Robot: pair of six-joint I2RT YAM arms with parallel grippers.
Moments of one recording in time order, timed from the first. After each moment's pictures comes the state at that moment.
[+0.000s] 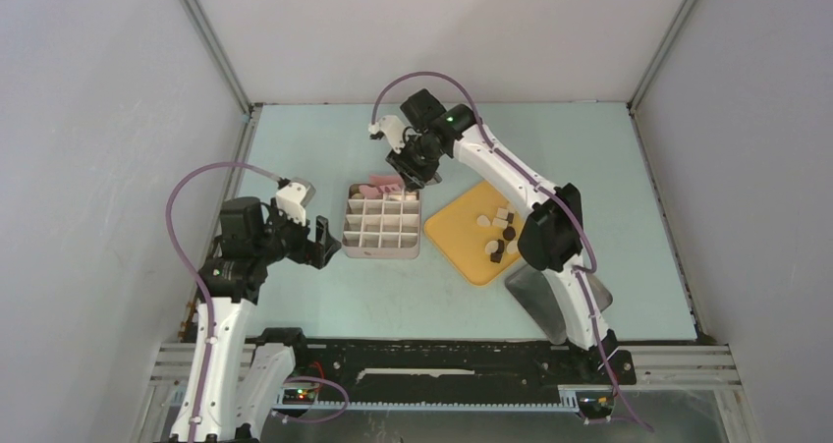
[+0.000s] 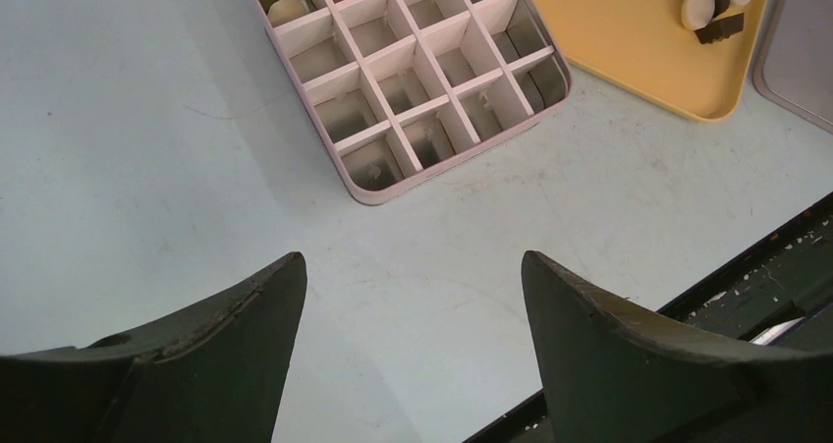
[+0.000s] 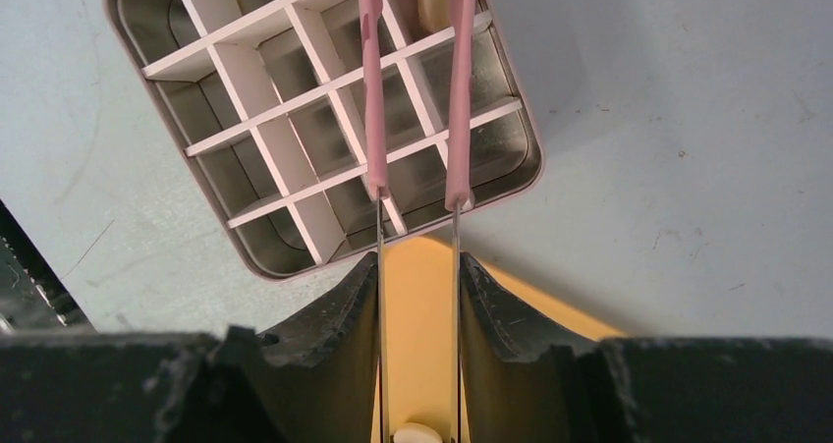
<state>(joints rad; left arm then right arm) 0.02 0.69 0.80 -0.77 0.50 0.20 0.70 2.27 2.30 -1.08 -0.30 -0.34</state>
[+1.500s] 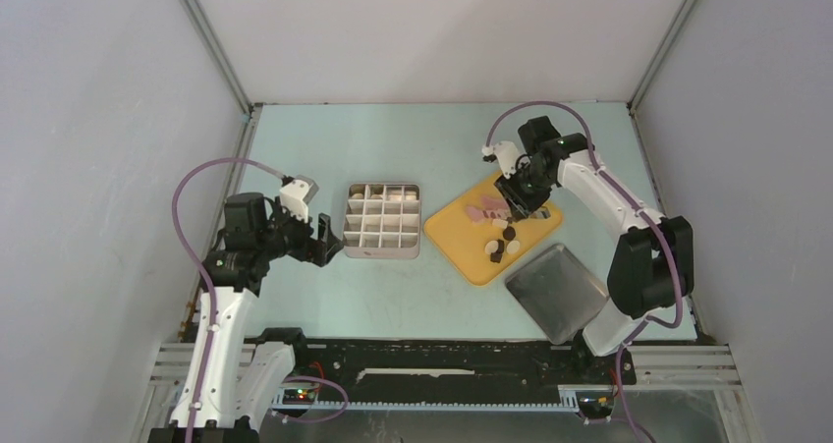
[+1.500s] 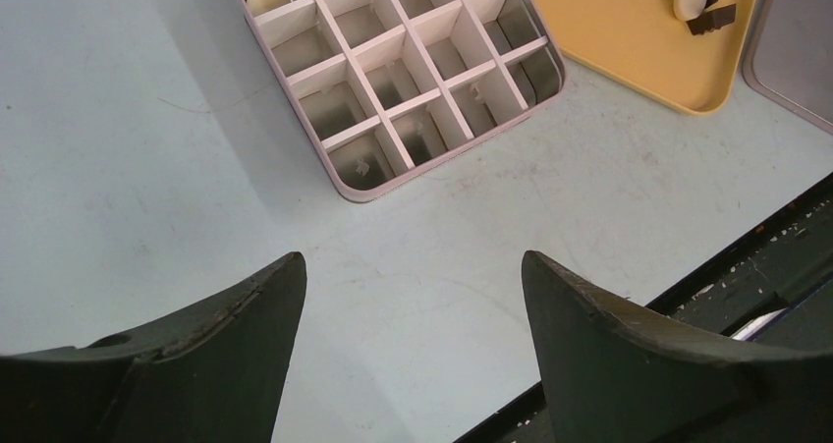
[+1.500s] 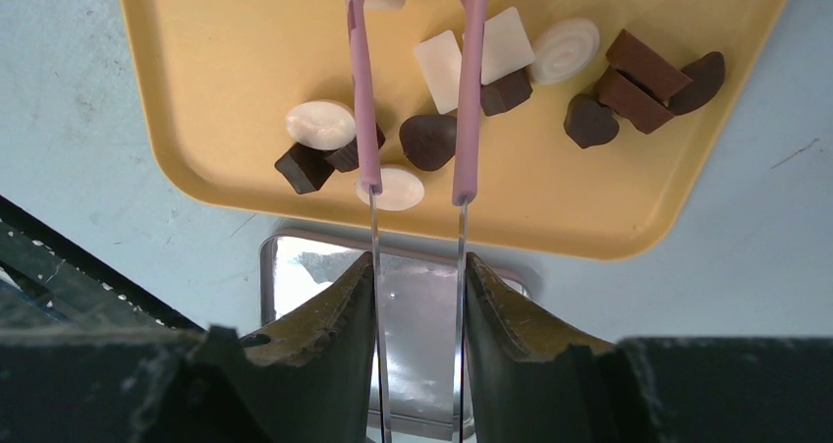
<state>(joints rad) 0.02 0.74 0.80 -0.76 0.53 0.20 0.32 1.66 1.39 -0.99 -0.23 -0.43</state>
